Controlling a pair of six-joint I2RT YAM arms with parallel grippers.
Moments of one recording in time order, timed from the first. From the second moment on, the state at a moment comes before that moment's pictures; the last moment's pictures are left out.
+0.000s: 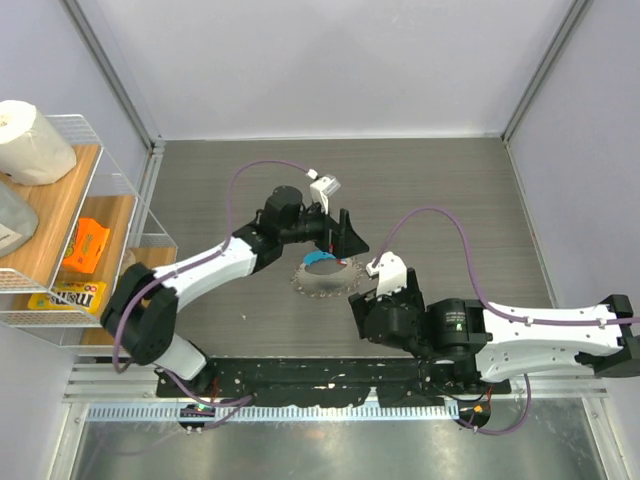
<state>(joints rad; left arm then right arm) -0.70 1.57 0.99 0.24 0.55 -0.49 1.49 0.97 0.89 -0.86 0.78 0.78</state>
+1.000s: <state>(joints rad) -0.80 0.54 0.75 -0.45 -0.15 -0.24 1.49 1.34 1.31 -1.33 1.34 1.09</state>
